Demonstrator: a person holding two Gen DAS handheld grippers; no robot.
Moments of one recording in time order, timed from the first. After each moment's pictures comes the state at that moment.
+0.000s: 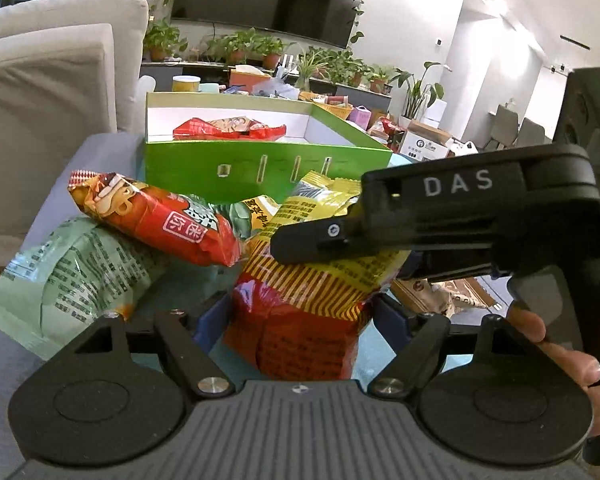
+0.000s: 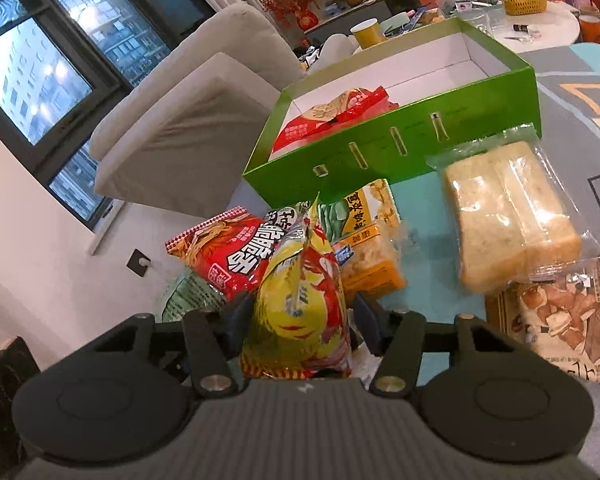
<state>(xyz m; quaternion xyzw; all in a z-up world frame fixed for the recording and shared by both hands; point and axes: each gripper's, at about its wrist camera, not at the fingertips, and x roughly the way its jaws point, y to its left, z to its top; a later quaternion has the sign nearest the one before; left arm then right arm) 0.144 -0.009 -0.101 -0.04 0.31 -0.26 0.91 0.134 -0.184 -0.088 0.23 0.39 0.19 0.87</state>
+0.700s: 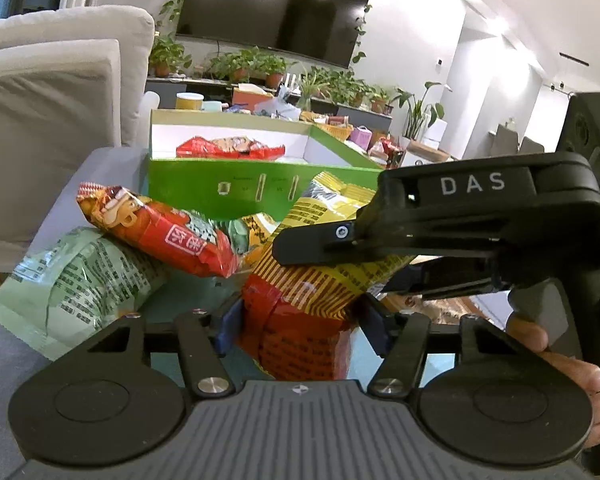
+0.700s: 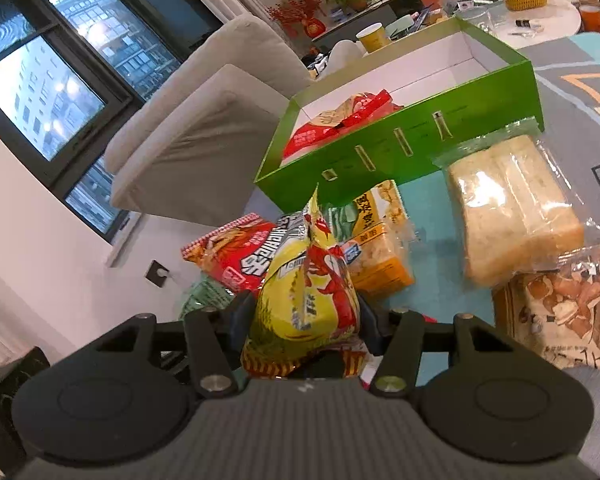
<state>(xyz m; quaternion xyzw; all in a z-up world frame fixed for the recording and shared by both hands) 0.130 -0.005 -0.092 -0.05 0.28 -0.25 0.92 0.126 -0.190 -0.084 0.26 0.38 0.20 0.87</state>
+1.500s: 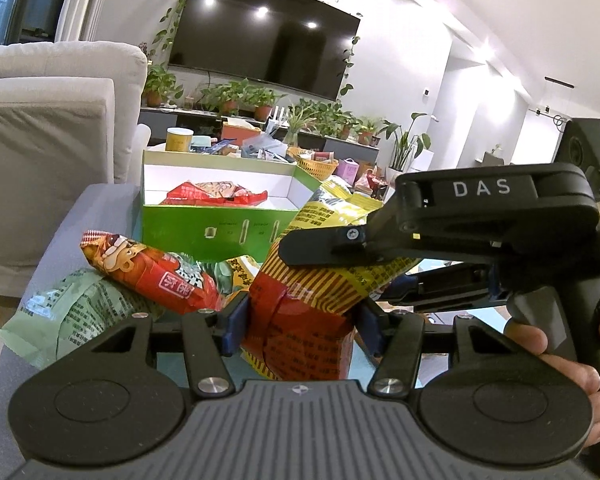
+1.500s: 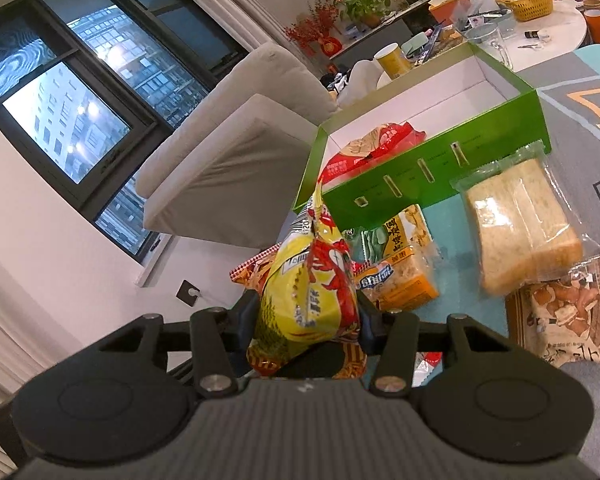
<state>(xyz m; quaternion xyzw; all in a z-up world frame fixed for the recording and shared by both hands) 0.121 -0.002 -0.074 -0.07 0.23 -0.27 0.93 0.113 -0.193 -0.058 0.28 0.34 0.22 0.87</state>
